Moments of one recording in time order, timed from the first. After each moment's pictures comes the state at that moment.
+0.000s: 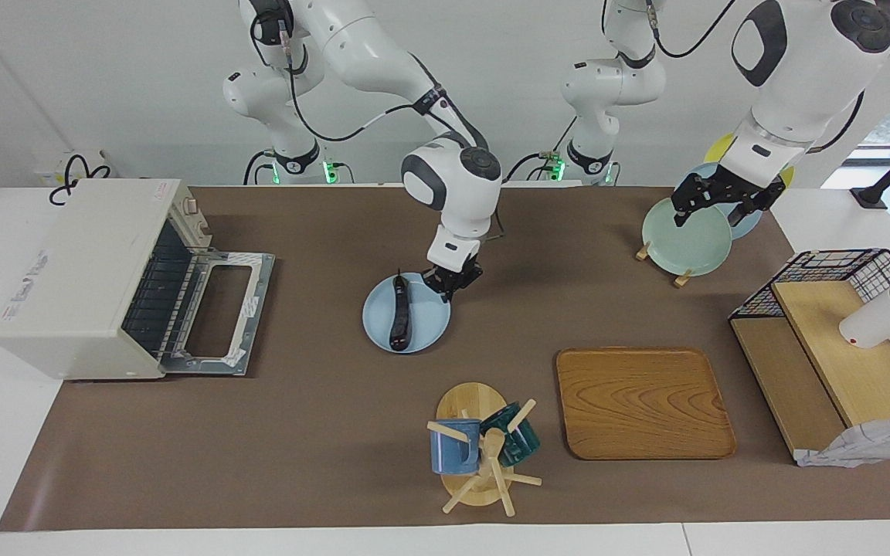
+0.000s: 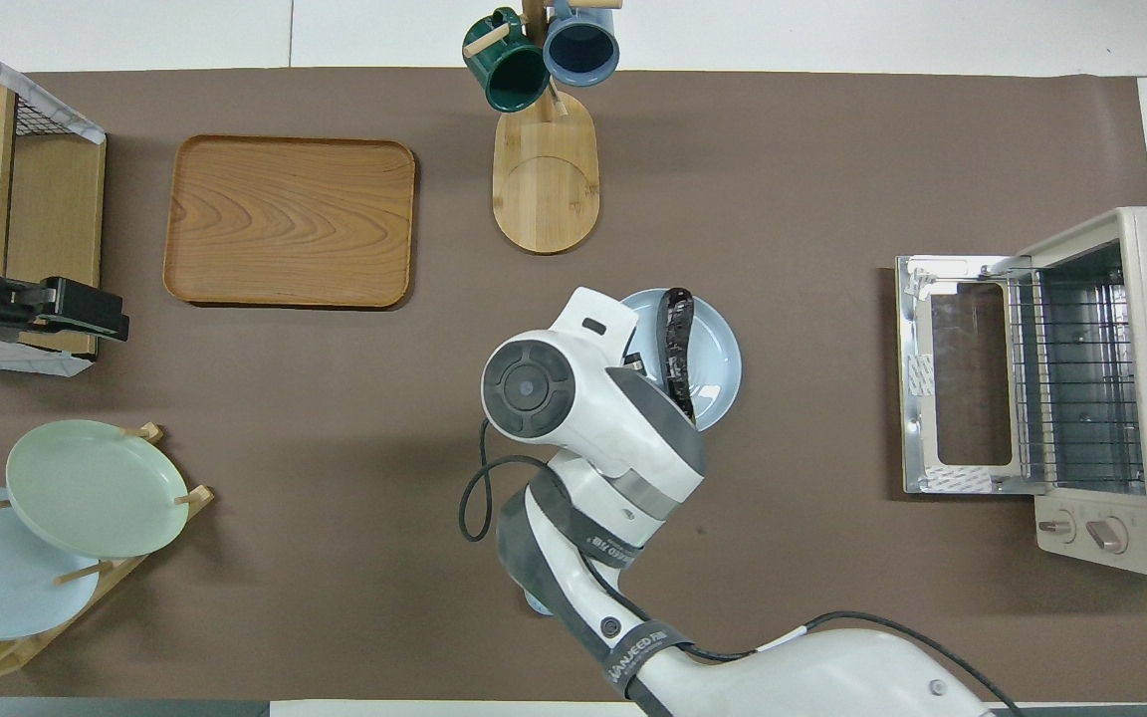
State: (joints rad) left arm -0.03 -0.04 -0.05 -1.69 -0.02 1.61 0.00; right arm 0.71 0.39 -0.07 -1.77 -0.22 2.11 0.51
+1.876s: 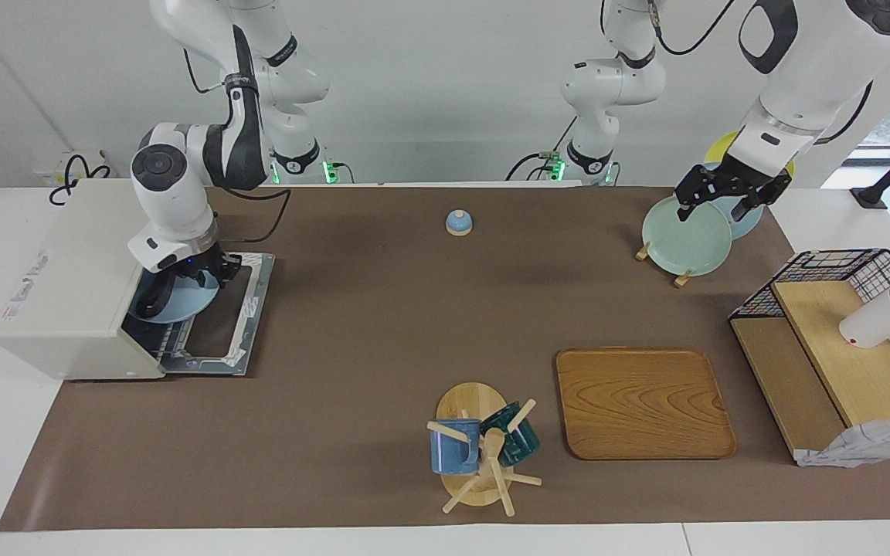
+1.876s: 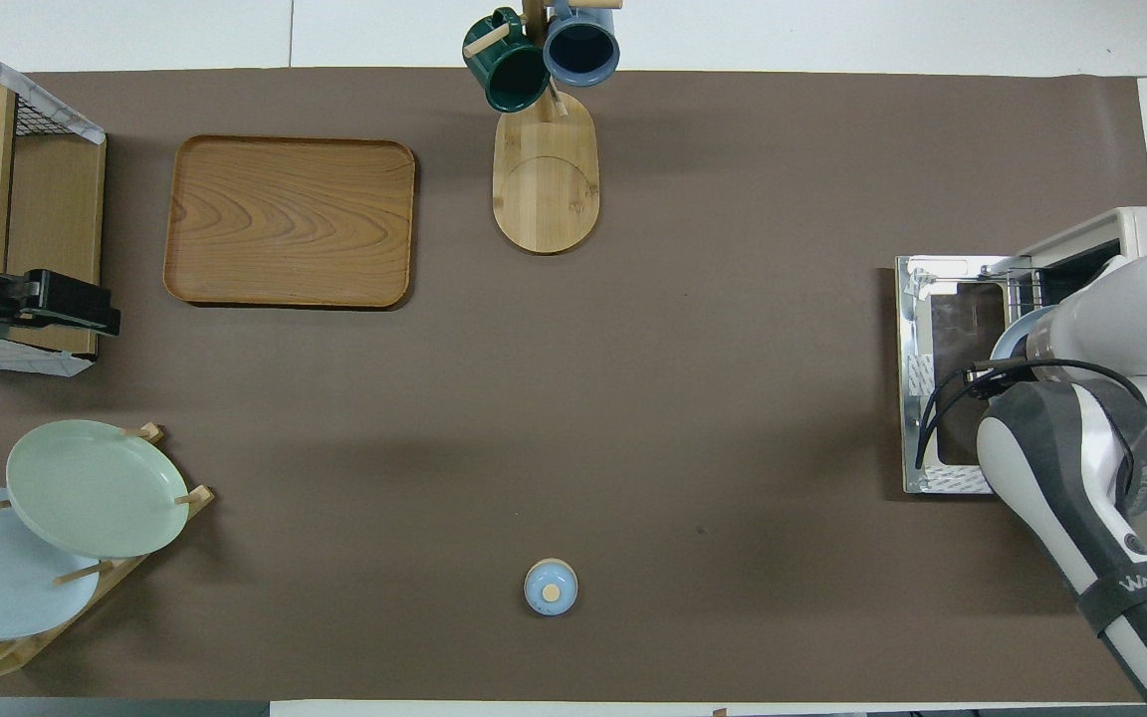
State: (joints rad) left arm -0.03 -0.03 -0.05 -1.66 -0.04 1.59 0.00; right arm 0.00 0.01 -0.06 -2.18 -0.22 2.07 0.03
